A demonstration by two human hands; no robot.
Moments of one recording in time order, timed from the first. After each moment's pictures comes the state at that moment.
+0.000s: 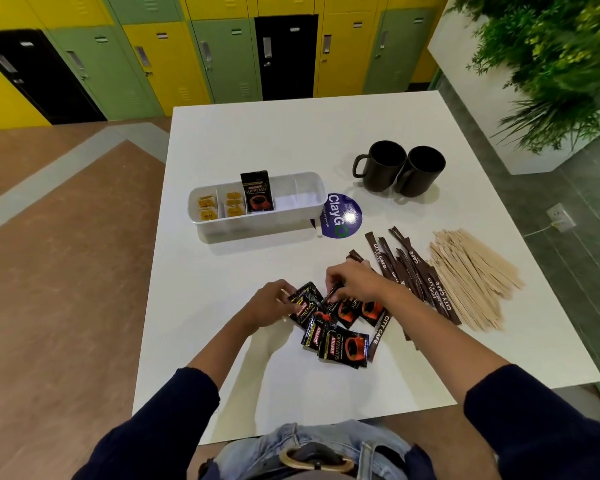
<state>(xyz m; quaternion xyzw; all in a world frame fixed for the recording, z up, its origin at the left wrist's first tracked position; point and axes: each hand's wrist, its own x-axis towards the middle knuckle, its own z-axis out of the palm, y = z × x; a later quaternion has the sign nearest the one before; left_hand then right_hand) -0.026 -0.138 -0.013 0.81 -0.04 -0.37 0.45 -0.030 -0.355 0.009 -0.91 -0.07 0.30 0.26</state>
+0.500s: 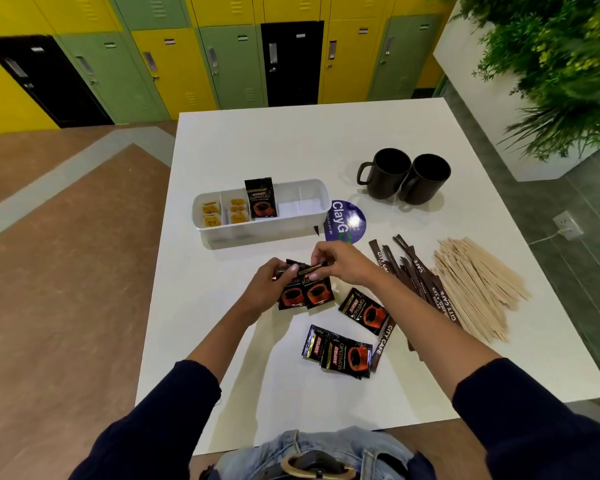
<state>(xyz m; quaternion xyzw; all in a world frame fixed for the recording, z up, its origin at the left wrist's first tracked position) -0.003 -0.146 0.010 0.77 0.02 -0.27 0.58 0.008 -0.335 0.027 -0.86 -0.03 0.23 0.45</state>
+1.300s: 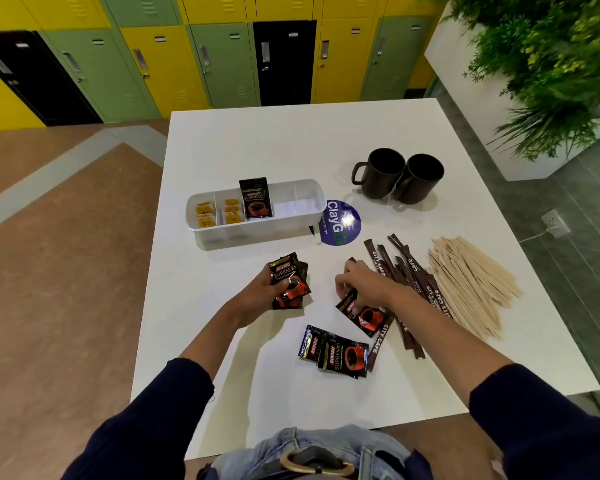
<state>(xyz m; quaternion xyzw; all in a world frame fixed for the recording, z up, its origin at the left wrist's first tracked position) -0.004 -0.138 0.007 0.64 0.05 -0.41 0.65 -0.020 -0.374 0.005 -0.93 -0.10 0.32 0.13</state>
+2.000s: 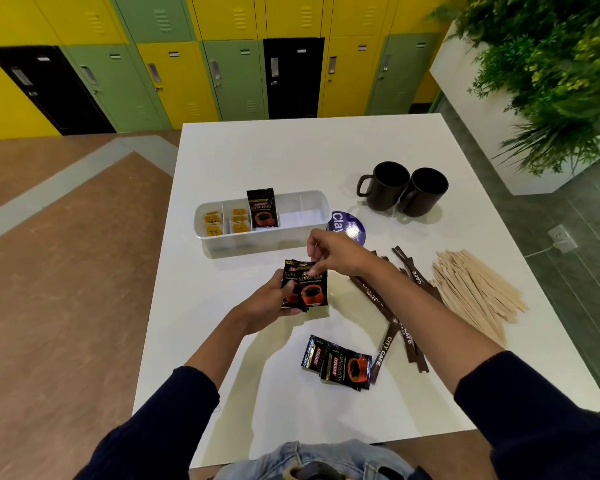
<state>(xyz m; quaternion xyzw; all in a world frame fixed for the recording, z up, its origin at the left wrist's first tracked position) -0.004 -0.146 0.021 0.64 0.04 -0.41 0.65 0.031 -0.328 0.062 -0.87 -0.04 0.24 0.42</state>
